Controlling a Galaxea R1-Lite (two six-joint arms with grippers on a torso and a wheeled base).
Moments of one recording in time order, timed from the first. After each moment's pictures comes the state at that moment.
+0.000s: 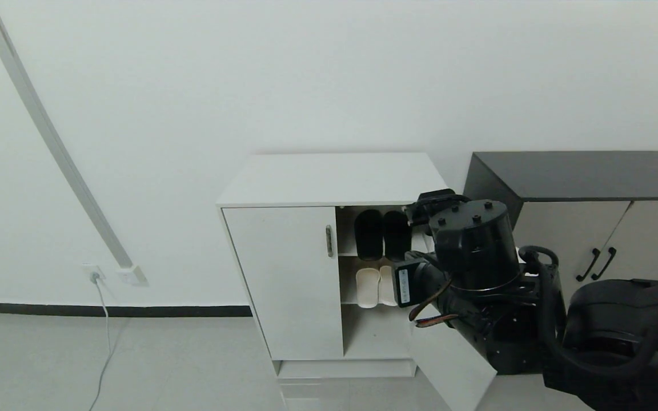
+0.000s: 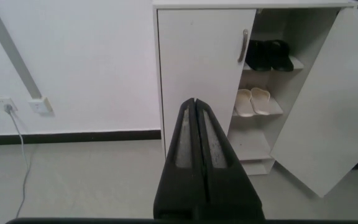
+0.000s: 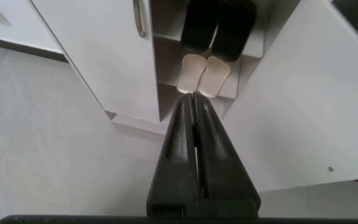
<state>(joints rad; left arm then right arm) 0.00 0.00 0.00 0.00 -0.01 0.00 0.91 1.80 -1.01 -0.42 -0.64 0.21</state>
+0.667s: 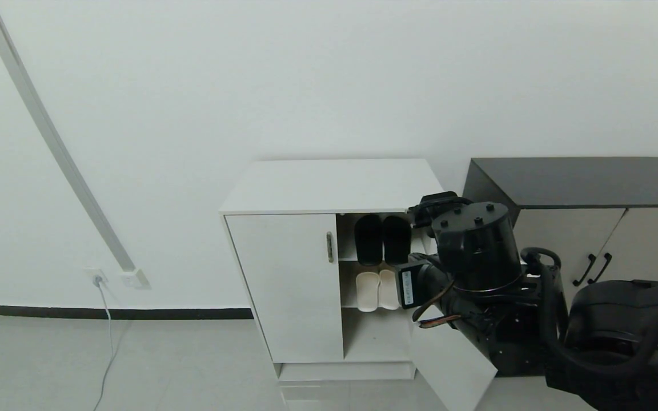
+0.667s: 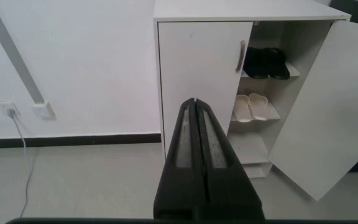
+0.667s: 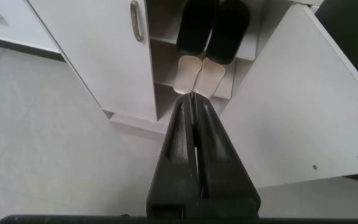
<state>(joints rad) 0.00 0.00 0.00 0.00 0.00 0.00 0.90 1.80 -1.00 -0.42 -0.64 0.21</state>
